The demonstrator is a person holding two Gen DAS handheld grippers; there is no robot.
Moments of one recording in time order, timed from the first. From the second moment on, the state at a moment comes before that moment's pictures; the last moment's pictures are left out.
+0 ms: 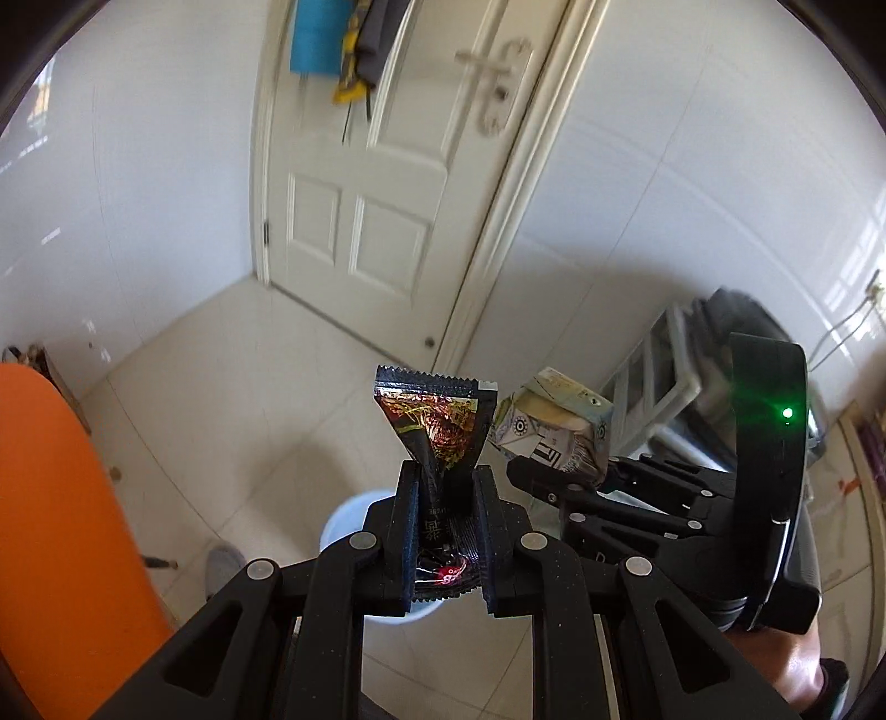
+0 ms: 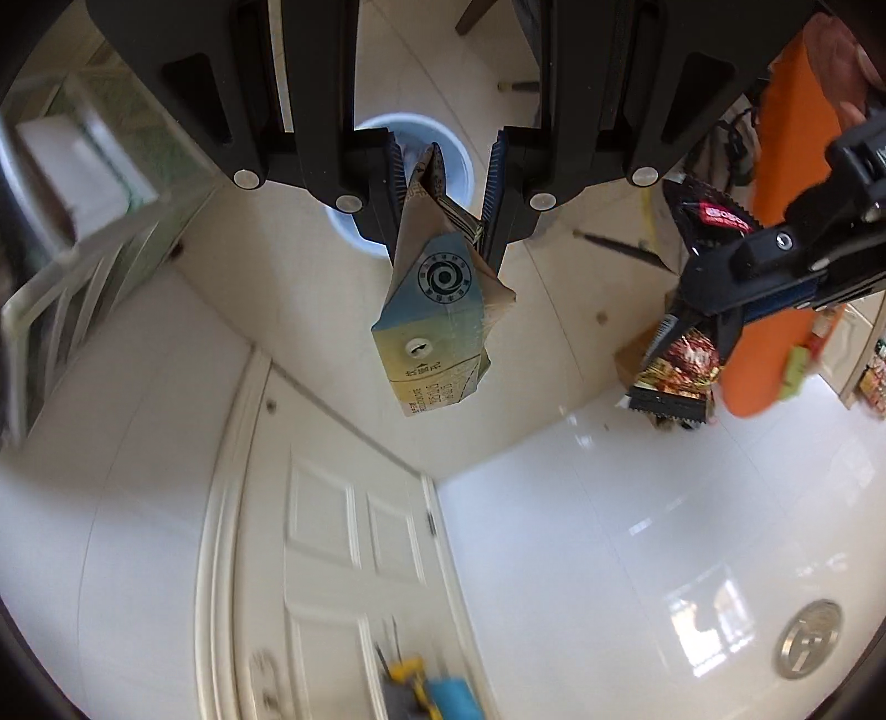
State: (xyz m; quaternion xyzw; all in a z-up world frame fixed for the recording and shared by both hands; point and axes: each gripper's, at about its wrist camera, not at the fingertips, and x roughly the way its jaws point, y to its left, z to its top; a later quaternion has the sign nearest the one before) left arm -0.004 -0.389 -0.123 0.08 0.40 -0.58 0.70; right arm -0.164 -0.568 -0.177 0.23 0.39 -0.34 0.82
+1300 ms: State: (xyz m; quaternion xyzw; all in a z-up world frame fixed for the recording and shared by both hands) left arm -0.002 -0.385 -0.066 0.11 0.39 -0.49 0.78; right arm -0.146 -0.583 -0.170 0.27 0.36 -0.38 0.81
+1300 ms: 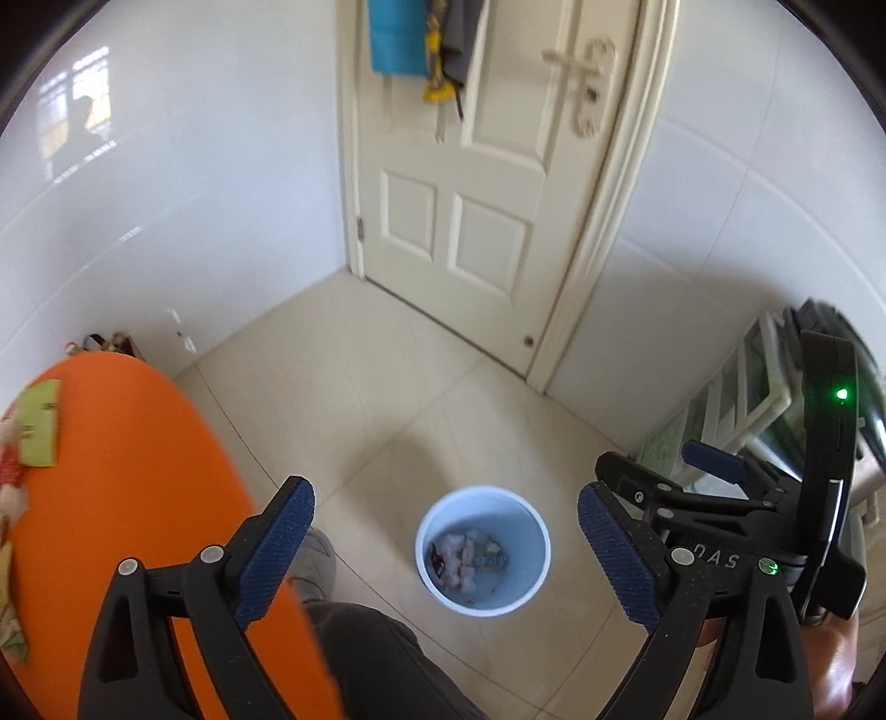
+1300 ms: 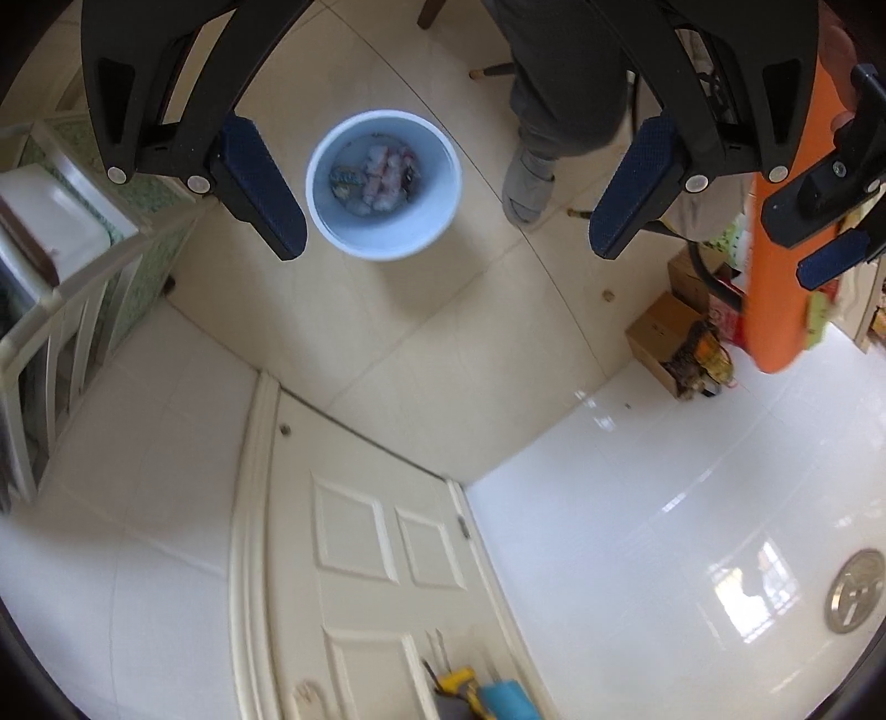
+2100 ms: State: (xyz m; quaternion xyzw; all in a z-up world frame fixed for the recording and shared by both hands) left arm -0.059 -0.046 0.004 -0.05 0.27 -0.28 0.92; right arm 0.006 -0.390 -0.007 0.12 0.25 -0.20 0.94
